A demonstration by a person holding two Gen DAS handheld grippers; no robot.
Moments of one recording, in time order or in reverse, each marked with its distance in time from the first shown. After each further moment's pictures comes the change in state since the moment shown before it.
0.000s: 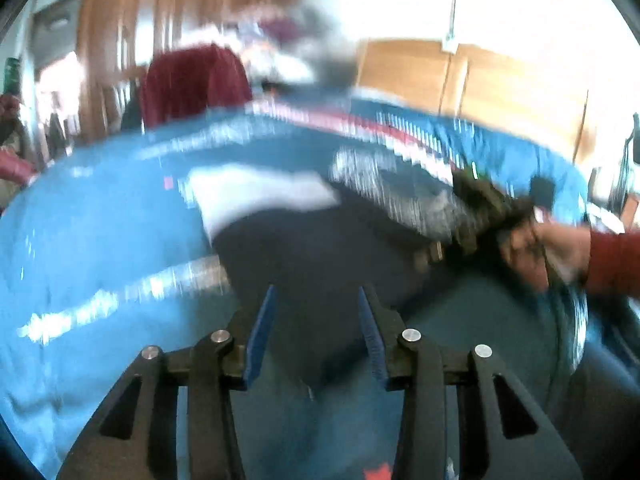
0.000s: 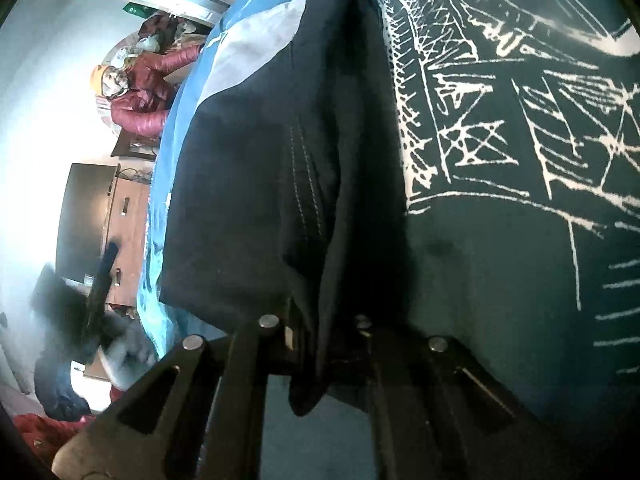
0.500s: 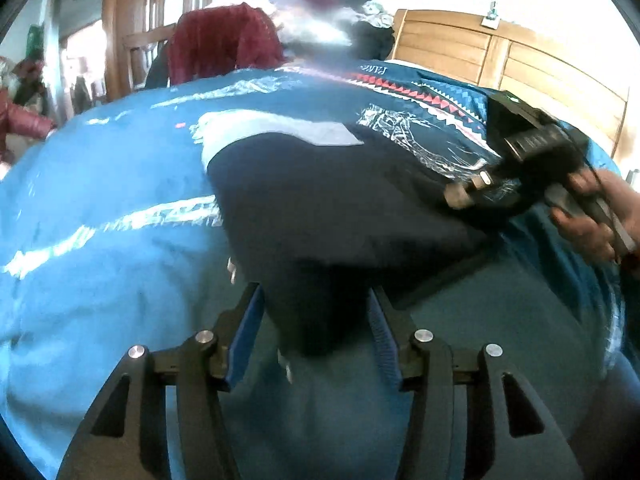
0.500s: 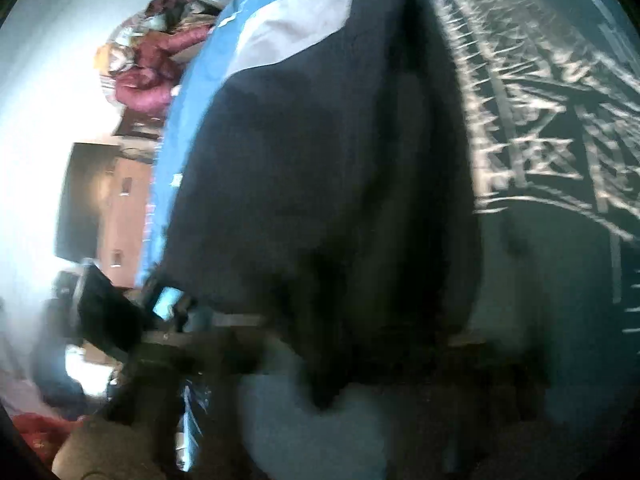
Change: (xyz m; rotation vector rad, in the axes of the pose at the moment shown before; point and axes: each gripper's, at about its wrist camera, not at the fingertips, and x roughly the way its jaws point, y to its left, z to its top) left arm 0.029 -0.023 -0.045 -0.082 0.140 0.117; right arm 0.006 0.024 0.003 -0.023 0.040 -0.025
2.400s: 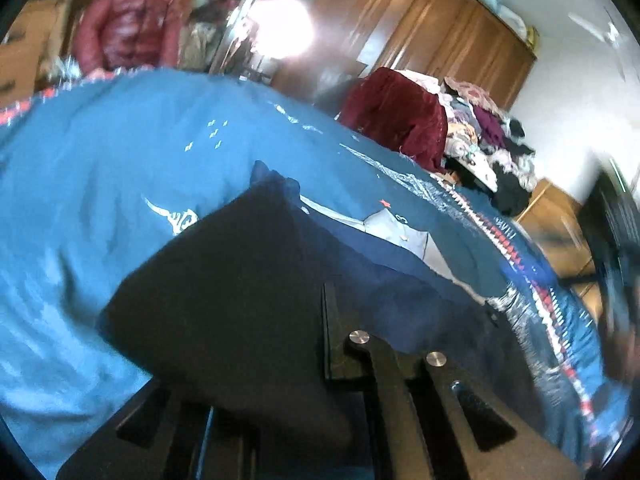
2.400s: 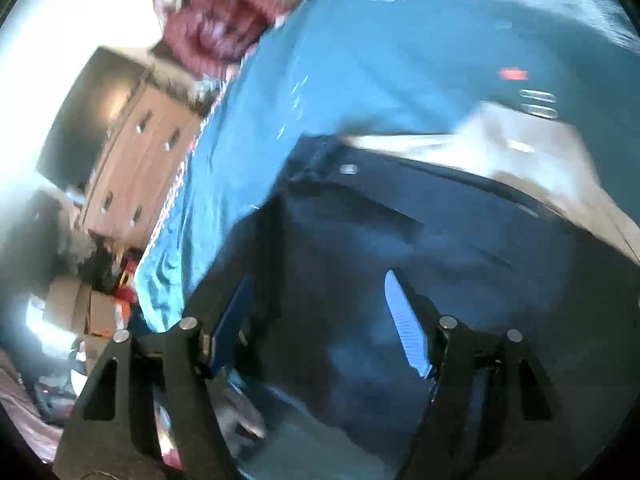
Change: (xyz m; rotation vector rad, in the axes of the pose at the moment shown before) left arm -0.075 0.206 -0.021 -0.607 -0.291 0.213; right arm 0.143 0.306 0.148 -0.404 0.170 -0.066
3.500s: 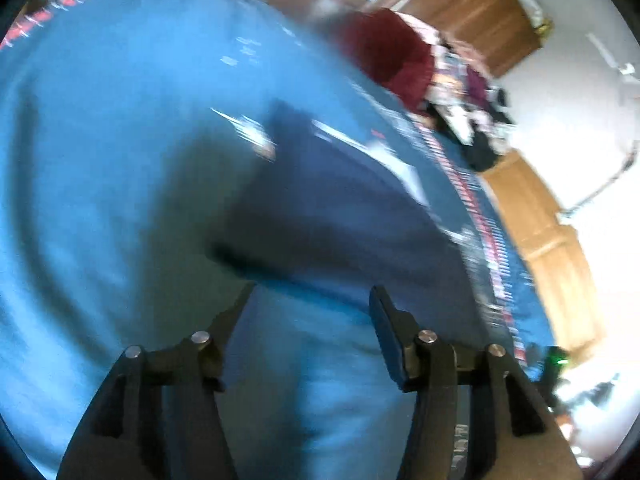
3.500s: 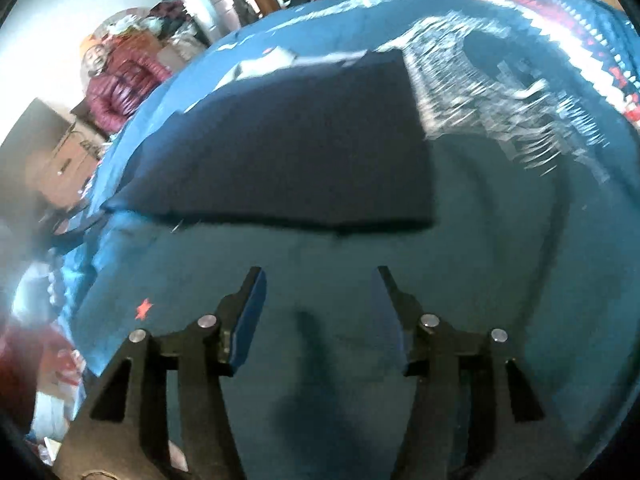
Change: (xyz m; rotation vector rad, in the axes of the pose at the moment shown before) left arm -0.045 0.089 -0.019 -0.231 0.361 -0.283; right arm -0.124 -0.150 -0.376 0.200 -0.378 -0.330
